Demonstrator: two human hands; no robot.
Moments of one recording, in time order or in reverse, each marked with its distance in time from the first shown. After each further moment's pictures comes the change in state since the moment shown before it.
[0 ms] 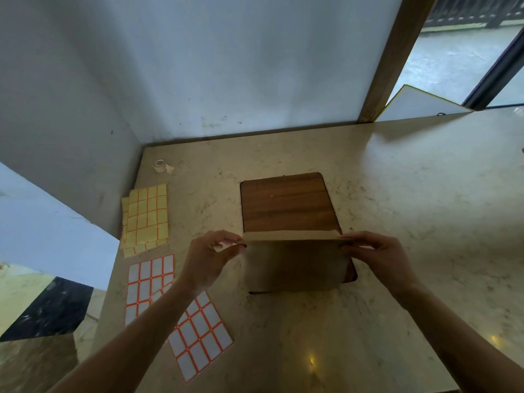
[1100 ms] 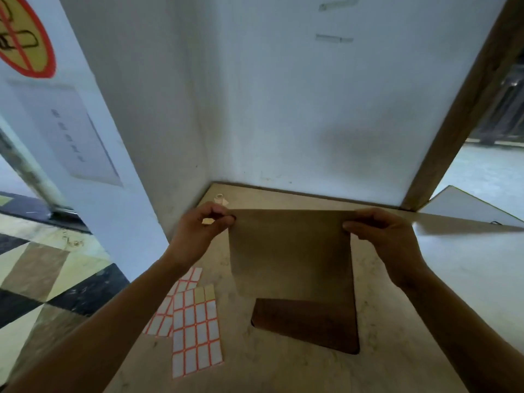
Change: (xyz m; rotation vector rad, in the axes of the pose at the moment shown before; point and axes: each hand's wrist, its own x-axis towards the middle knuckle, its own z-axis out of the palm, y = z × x) left_hand -0.041 0.139 -0.076 -0.095 0.475 0.036; right_hand 0.023 -0.146 -0.032 0.177 -0.212 -0.423
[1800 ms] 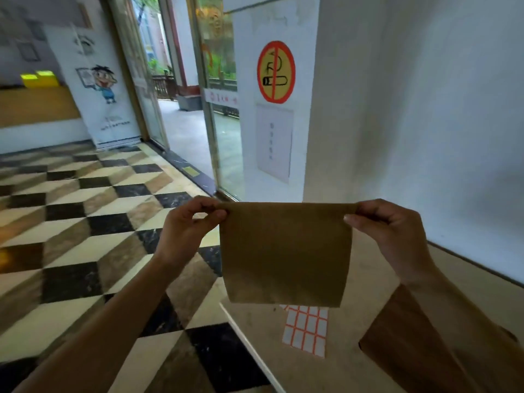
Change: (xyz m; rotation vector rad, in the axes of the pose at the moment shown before) left_hand -0.219 0.073 -0.206 0.159 0.667 -0.072; right_hand -0.064 -0.110 0.197 0.085 -0.494 -0.380
